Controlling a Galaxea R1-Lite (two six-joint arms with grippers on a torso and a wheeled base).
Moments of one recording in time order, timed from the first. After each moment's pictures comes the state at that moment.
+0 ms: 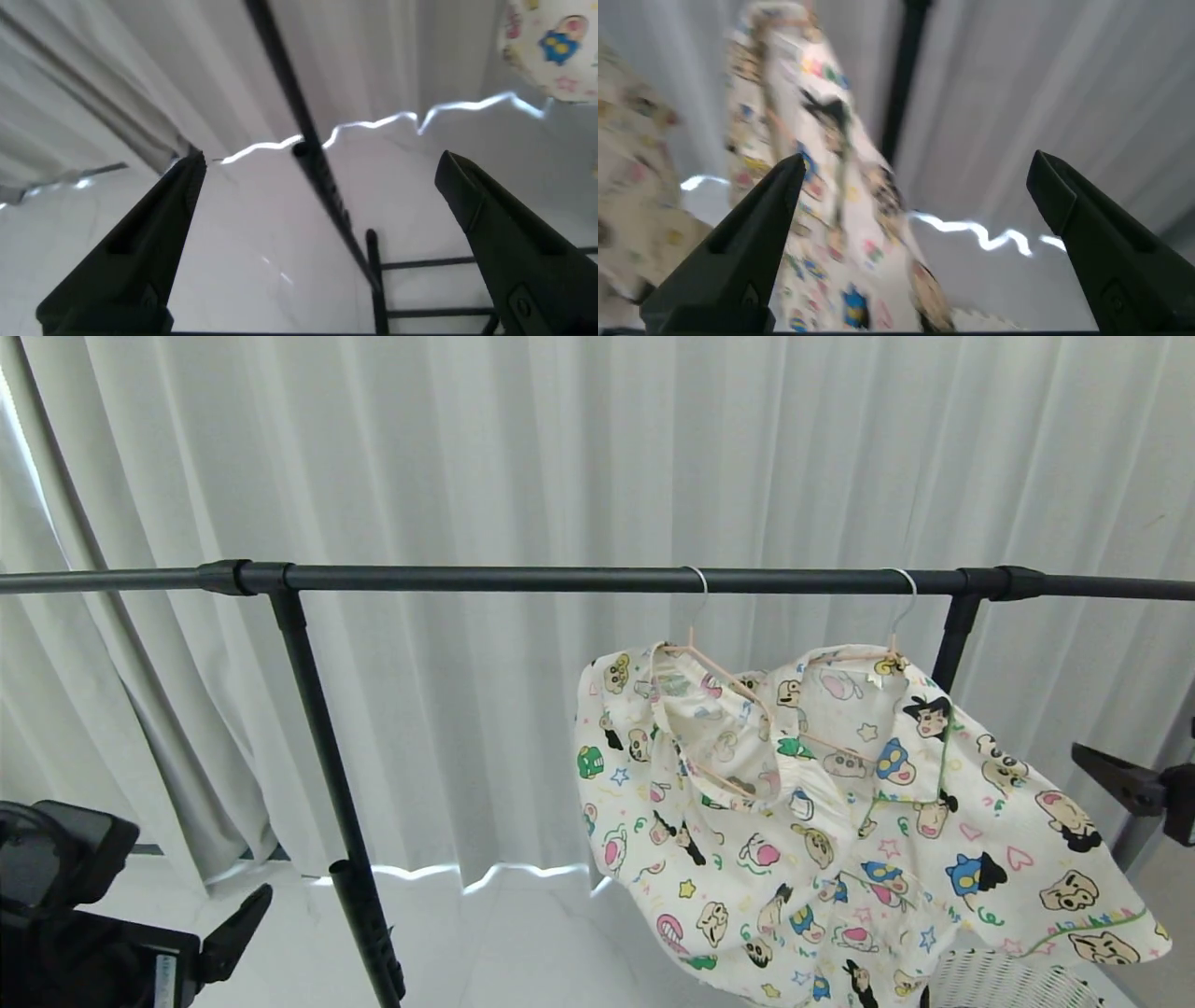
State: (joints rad) left arm -0.09 1.03 -0.15 -0.51 0.21 0.30; right arm -0.03 1.12 -0.46 -0.50 0.09 -0.17
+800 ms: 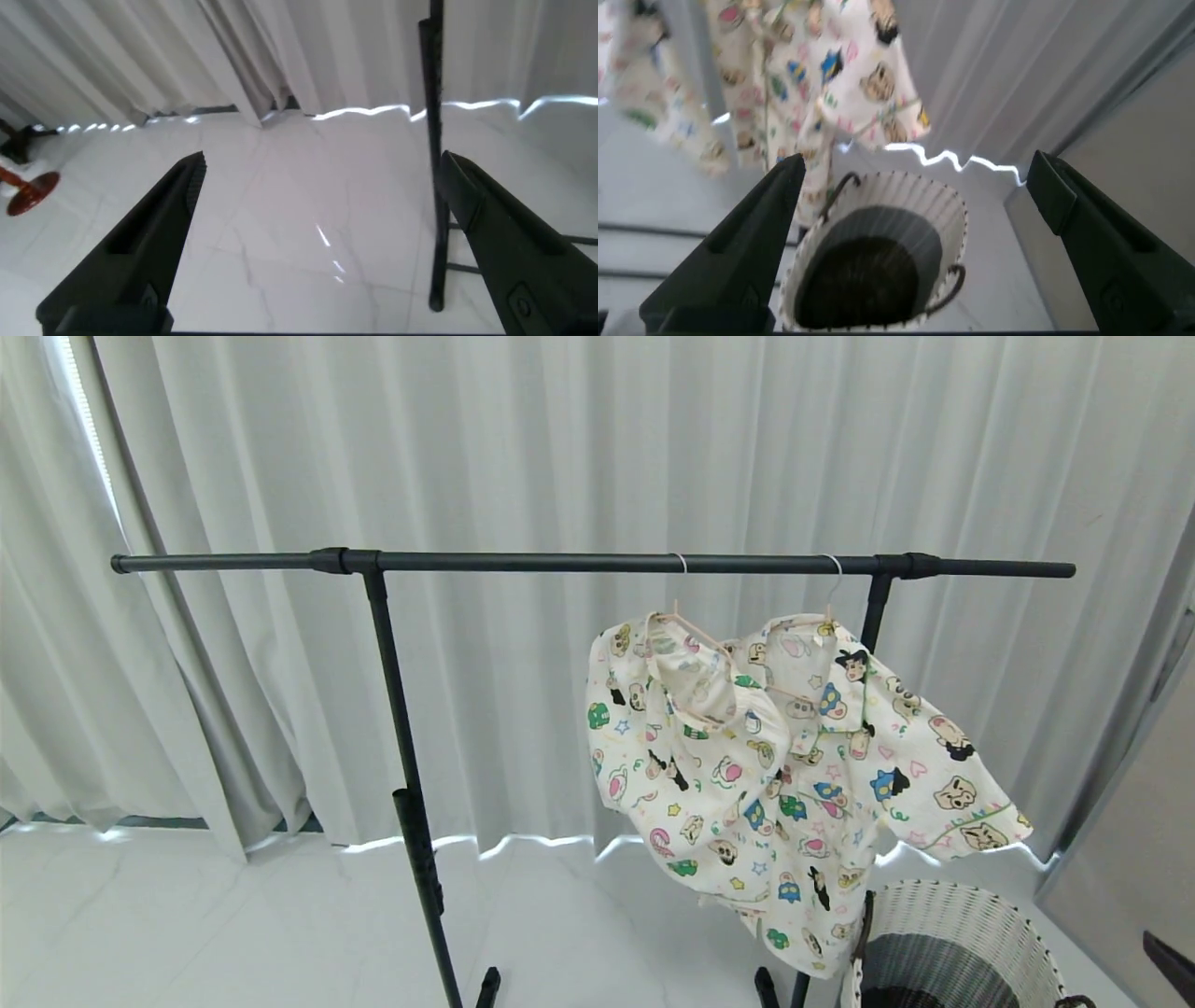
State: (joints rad) left arm -0.06 0.28 -0.02 -0.07 0.44 0.34; right arm -0.13 0.66 -0.15 -0.27 0.16 -0.29
